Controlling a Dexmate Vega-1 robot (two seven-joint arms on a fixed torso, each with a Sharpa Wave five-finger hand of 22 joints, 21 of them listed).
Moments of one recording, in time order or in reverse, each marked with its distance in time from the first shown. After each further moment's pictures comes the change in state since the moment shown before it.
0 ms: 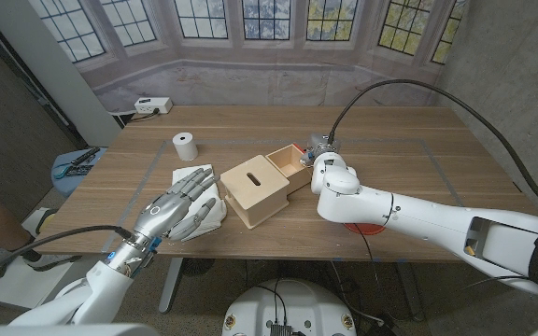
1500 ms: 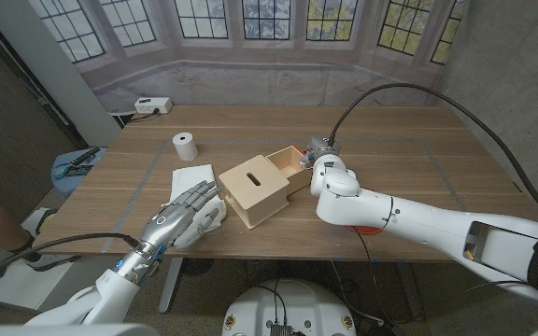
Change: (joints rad) left arm -0.015 0.108 0.115 0.060 -0.084 0.068 0.046; left_hand -0.005 0.005 -0.003 0.003 0.000 0.000 0.000 0.005 0.000 0.028 -0.009 0.024 -0.005 0.010 -0.006 0.012 -0.003 0.000 0.000 0.005 0.000; right arm -0.031 0.007 0.024 -0.006 0.005 -0.001 -0.015; right_hand 0.002 -0.001 -0.007 0.001 0.001 0.002 0.002 0.001 0.000 0.000 0.000 -0.003 0.000 0.004 -0.004 -0.008 0.000 0.000 0.000 0.000 0.000
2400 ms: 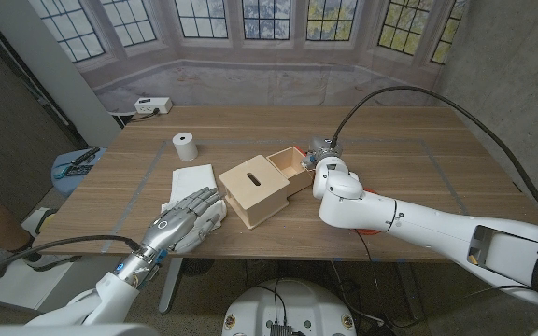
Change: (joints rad) left arm 0.028 0.052 0.022 -0.007 -0.028 0.044 -0.004; left_hand 0.000 0.000 -0.004 -0.004 0.000 0.000 0.000 0.007 0.000 0.023 -0.001 0.008 0.000 0.019 -0.005 0.000 0.000 0.004 0.004 0.000 0.000; right arm -0.022 -0.017 0.015 -0.021 0.001 0.006 -0.014; right_hand 0.000 0.000 0.000 0.000 0.001 0.000 0.000 -0.004 0.001 0.000 0.000 -0.001 0.001 0.000 0.000 0.000 0.000 0.000 0.000 0.000 0.000
